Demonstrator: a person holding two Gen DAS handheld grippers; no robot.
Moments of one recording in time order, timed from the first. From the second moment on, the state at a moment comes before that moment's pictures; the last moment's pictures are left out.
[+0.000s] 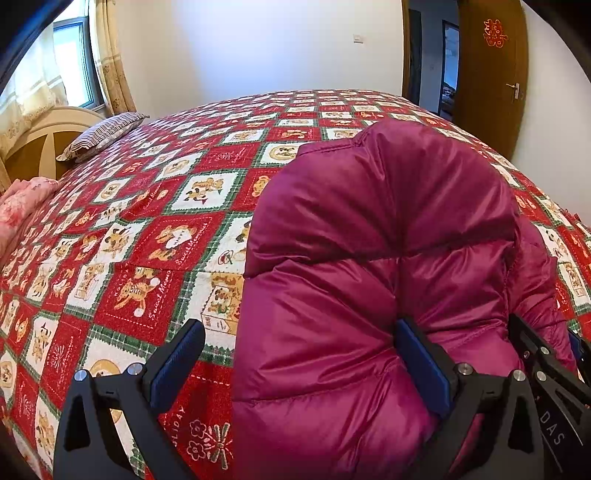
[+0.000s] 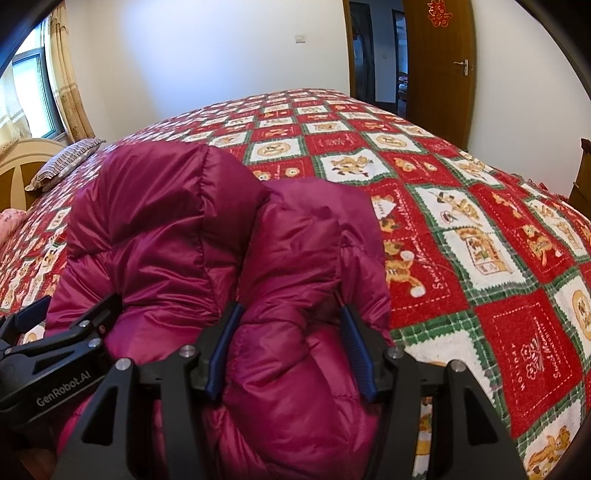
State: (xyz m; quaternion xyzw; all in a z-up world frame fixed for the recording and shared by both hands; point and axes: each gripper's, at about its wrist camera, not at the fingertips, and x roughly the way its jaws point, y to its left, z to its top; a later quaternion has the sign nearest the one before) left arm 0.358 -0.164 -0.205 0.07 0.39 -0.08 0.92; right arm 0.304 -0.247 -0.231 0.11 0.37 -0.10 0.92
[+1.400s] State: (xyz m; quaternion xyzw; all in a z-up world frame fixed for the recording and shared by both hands) left arm 0.318 -0.152 -0.205 0.09 0.37 -0.24 0.89; right arm 0.275 -0.265 -0.240 0.20 0.36 -0.01 0.91
